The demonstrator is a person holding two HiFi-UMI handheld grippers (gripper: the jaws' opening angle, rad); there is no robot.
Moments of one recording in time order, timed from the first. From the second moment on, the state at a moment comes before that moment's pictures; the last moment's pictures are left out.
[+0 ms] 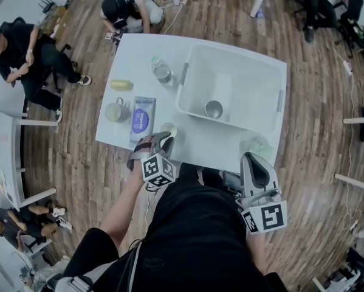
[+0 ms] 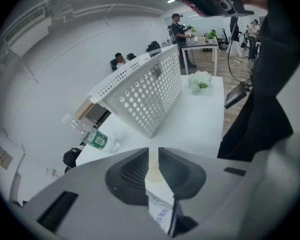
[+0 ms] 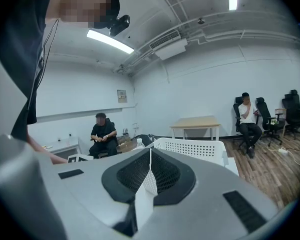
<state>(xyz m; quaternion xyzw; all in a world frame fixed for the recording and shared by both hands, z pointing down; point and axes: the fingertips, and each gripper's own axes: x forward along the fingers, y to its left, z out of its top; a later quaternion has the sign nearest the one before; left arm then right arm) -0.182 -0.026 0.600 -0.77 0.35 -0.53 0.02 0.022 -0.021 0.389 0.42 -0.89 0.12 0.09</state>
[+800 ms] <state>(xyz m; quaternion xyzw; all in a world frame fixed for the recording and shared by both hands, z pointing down) -0.076 -0.051 0.370 -0.91 0.40 -0.08 -0.04 0.009 -0.027 0.379 0.41 -0.90 0.10 0.07</state>
